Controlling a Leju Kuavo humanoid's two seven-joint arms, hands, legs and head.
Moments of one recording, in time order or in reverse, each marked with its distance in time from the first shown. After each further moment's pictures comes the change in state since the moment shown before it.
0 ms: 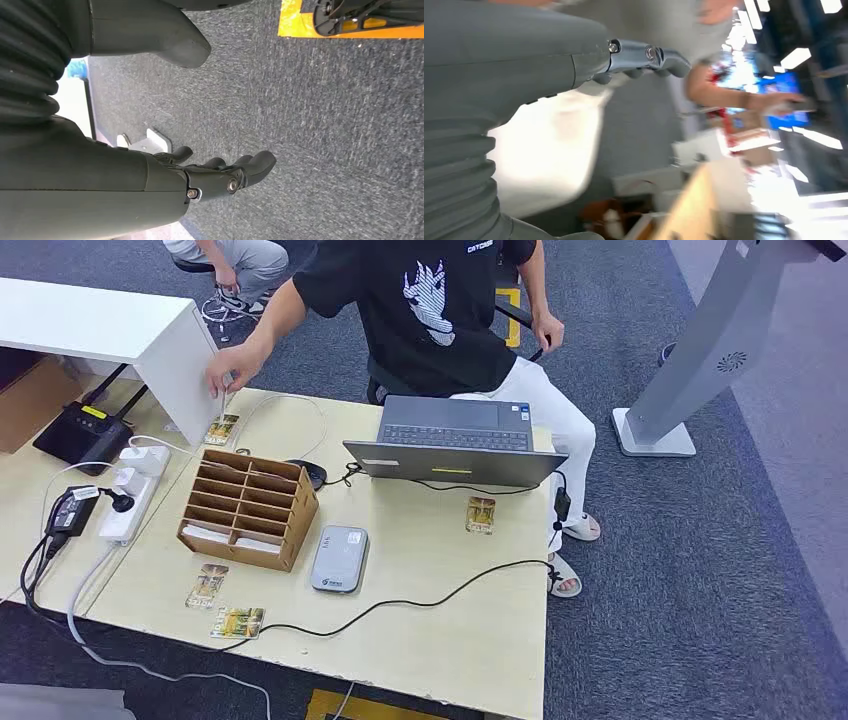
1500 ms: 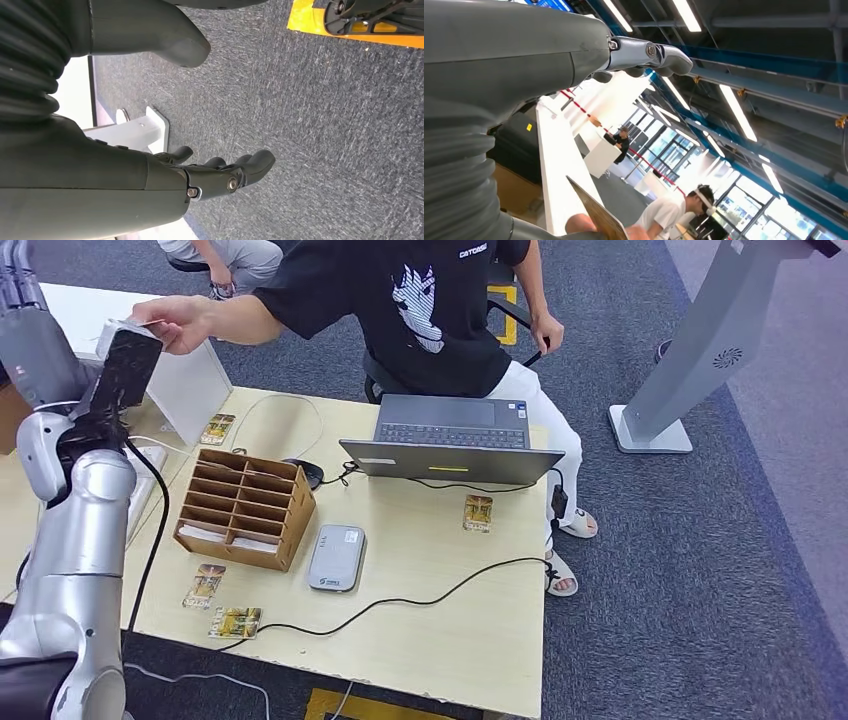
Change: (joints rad) left arm -0.810 0.405 -1.180 0.473 -0.794 0.161 0.593; right arm -0.024 -0.012 0.031 0.000 0.117 0.074 0.044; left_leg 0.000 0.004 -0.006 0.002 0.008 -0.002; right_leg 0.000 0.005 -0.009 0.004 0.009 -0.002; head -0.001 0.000
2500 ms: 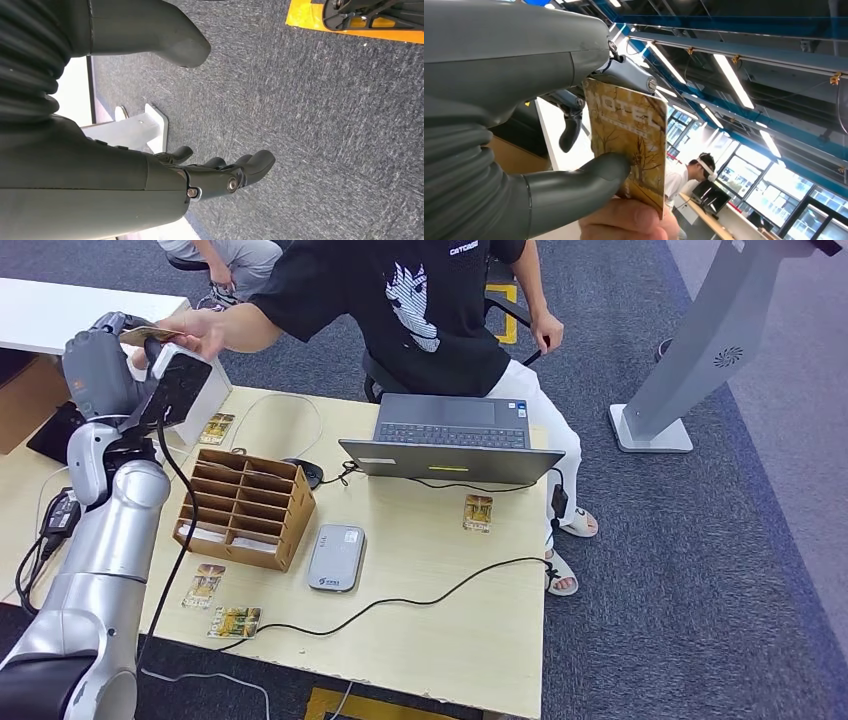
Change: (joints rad) left arm -0.002 -0.032 -0.050 0.113 -0.005 0.004 -0.029; right arm -0.004 -0.008 0.000 0.000 0.005 0.000 -0.003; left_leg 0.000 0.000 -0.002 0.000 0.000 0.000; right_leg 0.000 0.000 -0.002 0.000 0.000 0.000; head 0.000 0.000
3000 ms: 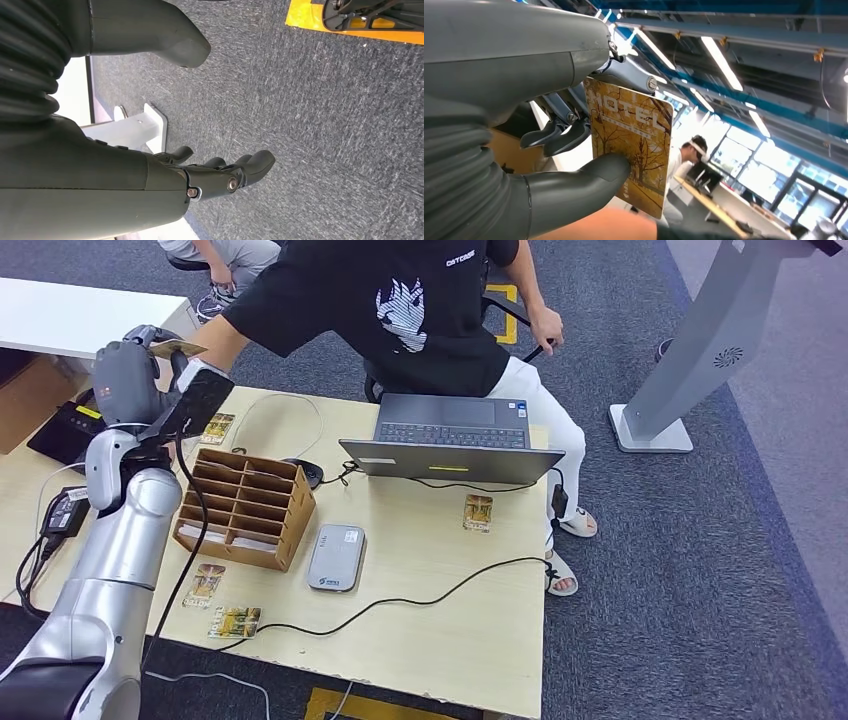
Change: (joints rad) left arm 0.027 -0.009 -0.040 -0.002 0.000 -0.054 -0.015; right arm 0.005 0.000 0.000 0.000 -0.001 0.000 -0.009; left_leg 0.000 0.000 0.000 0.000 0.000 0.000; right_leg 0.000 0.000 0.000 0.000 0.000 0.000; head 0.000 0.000
